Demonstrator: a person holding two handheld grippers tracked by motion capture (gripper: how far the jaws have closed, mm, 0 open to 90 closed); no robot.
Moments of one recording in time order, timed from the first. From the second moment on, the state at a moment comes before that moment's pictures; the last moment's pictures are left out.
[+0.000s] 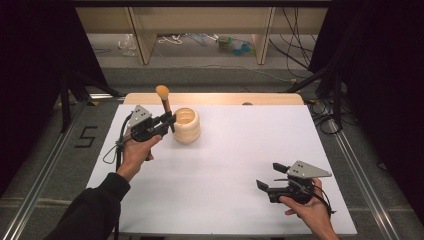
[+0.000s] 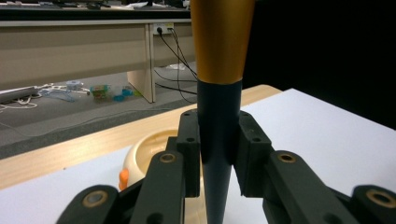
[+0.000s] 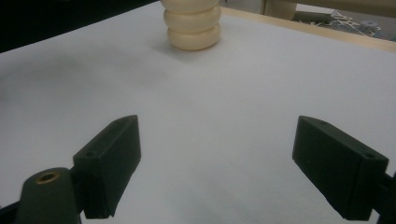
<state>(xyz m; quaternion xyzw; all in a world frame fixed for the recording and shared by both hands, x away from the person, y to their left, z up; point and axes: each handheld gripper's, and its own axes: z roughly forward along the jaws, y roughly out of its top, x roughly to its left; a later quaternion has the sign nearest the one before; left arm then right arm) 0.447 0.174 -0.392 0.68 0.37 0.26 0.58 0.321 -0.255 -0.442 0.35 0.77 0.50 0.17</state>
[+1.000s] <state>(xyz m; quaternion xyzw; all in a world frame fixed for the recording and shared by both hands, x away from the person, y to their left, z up) 0.508 0.138 -0.400 0.68 0.40 0.28 0.56 0.323 -0.256 -0.443 0.34 0.78 0.50 0.17</state>
